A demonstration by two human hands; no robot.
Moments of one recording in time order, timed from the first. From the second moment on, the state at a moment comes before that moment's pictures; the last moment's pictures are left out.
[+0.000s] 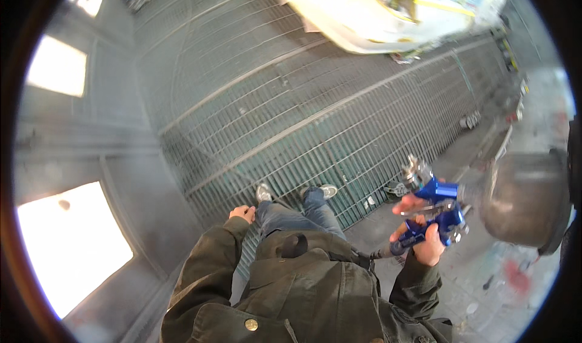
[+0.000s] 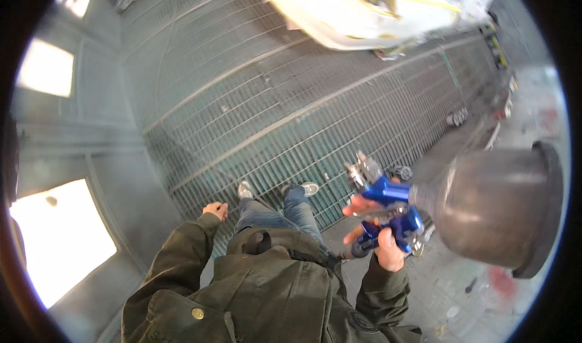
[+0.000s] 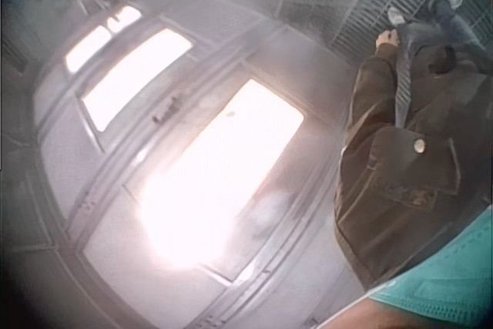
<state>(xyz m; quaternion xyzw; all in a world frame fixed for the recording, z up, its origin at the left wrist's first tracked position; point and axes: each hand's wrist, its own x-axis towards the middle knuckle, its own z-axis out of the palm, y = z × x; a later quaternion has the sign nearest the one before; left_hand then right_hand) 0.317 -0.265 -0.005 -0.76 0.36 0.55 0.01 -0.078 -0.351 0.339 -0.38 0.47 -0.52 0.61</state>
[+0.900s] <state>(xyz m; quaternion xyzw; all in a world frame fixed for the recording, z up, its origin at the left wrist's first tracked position) -0.262 -0.656 0.050 -0.21 0.84 0.48 0.18 -0.348 -0.343 0.212 -0.12 0.52 -0.81 0.25</state>
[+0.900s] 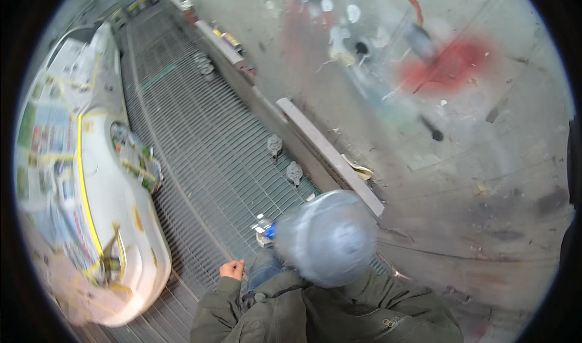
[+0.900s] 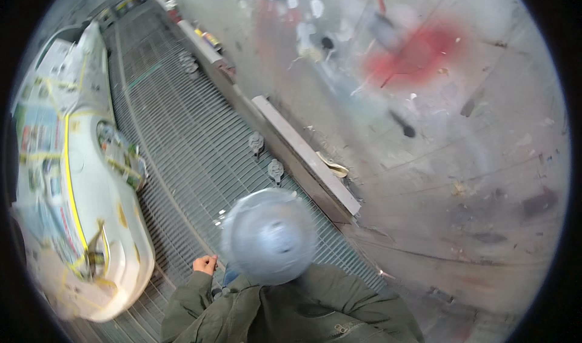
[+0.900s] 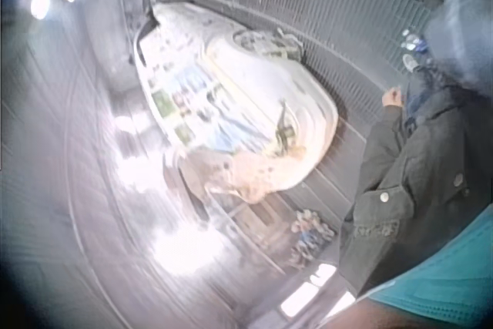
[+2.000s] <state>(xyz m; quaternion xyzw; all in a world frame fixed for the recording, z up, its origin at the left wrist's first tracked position) -0.606 -0.227 0.041 0.37 0.87 0.32 0.01 -0.353 -0.197 0.206 0.14 0.58 -0.81 0.02</state>
